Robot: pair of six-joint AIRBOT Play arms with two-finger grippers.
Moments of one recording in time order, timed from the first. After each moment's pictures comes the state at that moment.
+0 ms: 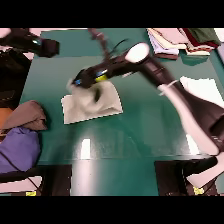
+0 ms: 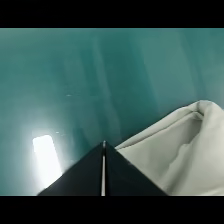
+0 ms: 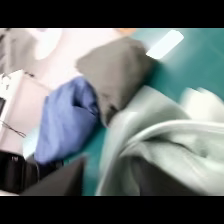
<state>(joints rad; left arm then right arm) -0.17 -1.40 1.82 1.43 -1.23 -1.53 0.64 -1.72 1.80 -0.50 1.00 1.09</state>
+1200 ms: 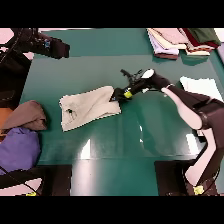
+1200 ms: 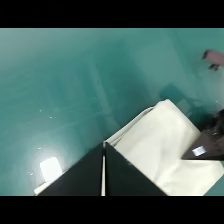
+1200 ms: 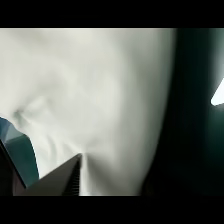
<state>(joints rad) -0.32 -1.33 1.75 1.46 -1.16 -1.52 0.37 -1.95 1.54 -0.59 1.16 1.25</state>
